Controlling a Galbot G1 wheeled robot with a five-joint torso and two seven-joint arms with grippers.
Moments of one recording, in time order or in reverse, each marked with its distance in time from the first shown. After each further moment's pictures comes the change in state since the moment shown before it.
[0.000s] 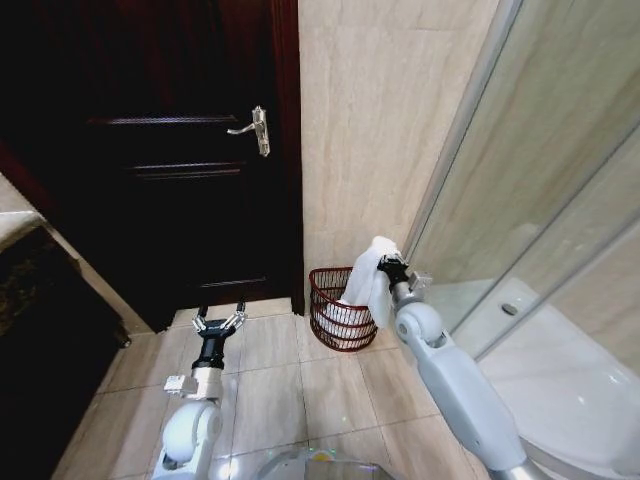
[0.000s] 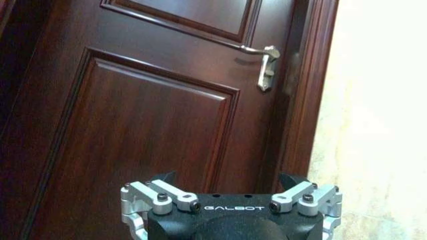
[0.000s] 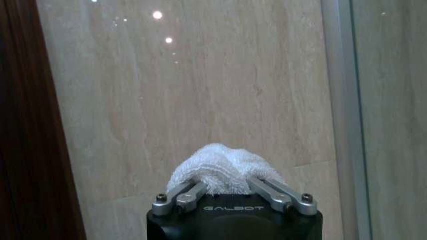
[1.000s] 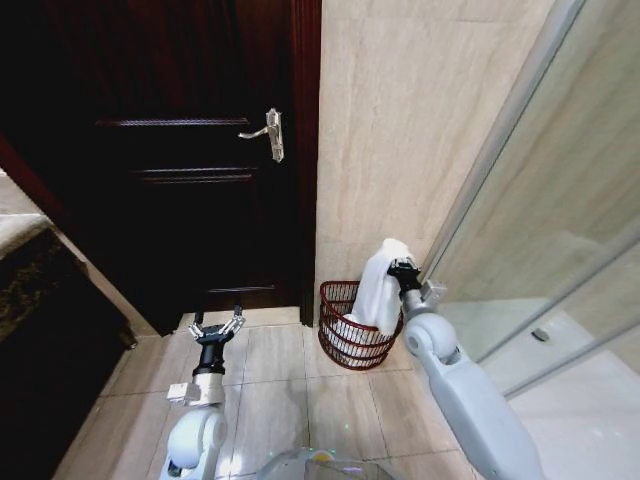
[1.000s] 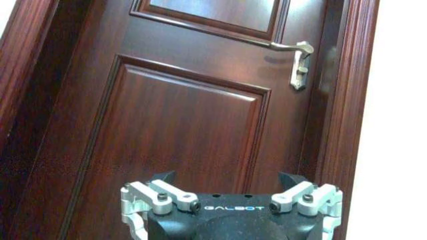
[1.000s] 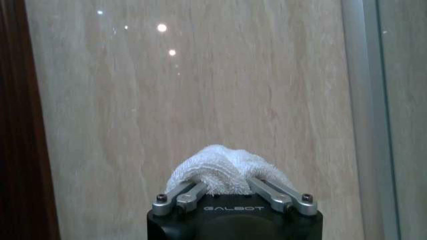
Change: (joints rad) left arm 0.016 -0.018 0.030 0.016 0.045 -0.062 -0.060; right arm -0.046 -0.032 0.066 0.094 -0.020 -0.006 0.046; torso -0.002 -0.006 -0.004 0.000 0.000
